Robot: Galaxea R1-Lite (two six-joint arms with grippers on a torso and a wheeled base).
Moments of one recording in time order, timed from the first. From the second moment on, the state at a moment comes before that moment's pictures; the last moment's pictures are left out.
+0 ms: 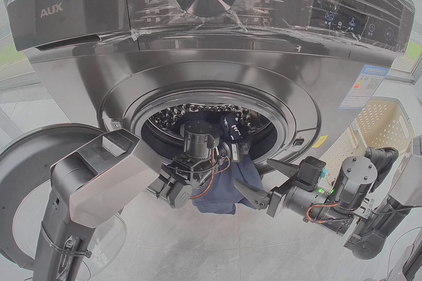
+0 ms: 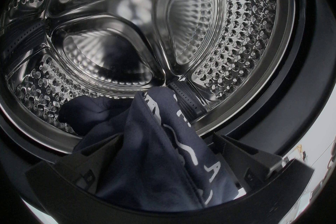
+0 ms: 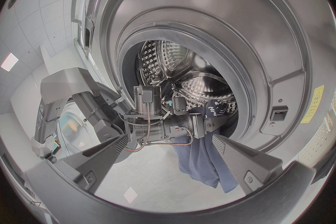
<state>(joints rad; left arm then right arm) -0.63 2.48 -1.40 -0.93 0.07 -0.27 0.73 1.94 -0.36 -1.54 0.01 0.17</state>
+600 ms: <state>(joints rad) -0.58 2.51 -1.57 -0.95 0.13 -0.27 0.73 1.94 -0.36 -1.54 0.01 0.17</state>
